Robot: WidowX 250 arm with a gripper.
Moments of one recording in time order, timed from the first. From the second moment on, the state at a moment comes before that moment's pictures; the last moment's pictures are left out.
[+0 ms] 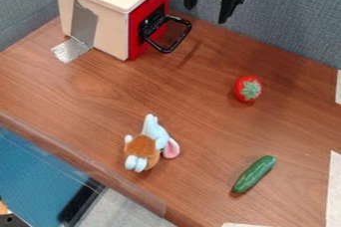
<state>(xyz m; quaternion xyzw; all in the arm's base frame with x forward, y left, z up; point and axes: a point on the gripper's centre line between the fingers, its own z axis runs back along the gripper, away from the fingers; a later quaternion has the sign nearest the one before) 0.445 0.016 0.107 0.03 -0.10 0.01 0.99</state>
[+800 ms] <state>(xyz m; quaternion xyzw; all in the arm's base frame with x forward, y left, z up) 0.330 -0.101 0.090 -0.06 -0.10 -0.13 0.98</state>
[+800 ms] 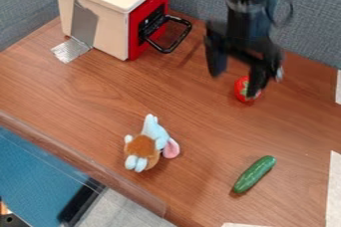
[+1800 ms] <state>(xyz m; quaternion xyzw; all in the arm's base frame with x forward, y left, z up) 0.287 -0.173 0.002 -0.07 0.01 -0.21 0.98</state>
